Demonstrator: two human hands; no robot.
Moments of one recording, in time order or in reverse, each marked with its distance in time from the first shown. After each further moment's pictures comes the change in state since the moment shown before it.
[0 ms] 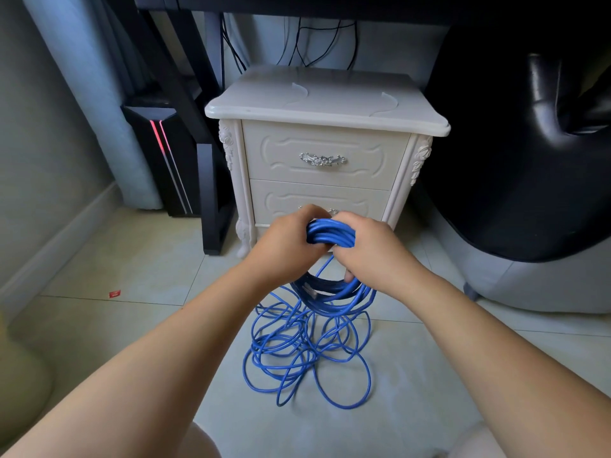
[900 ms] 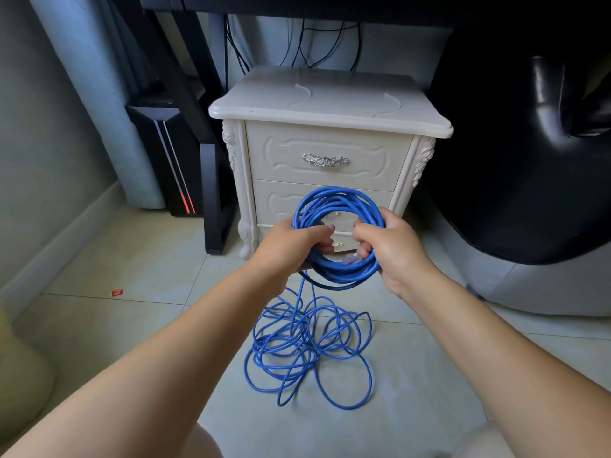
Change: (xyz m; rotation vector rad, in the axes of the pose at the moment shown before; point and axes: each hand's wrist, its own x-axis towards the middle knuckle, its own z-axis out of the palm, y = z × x) left_hand -0.001 0.004 0.006 -0.802 -0.004 -0.486; right_hand 0.012 0.020 0.008 0.722 0.260 0.287
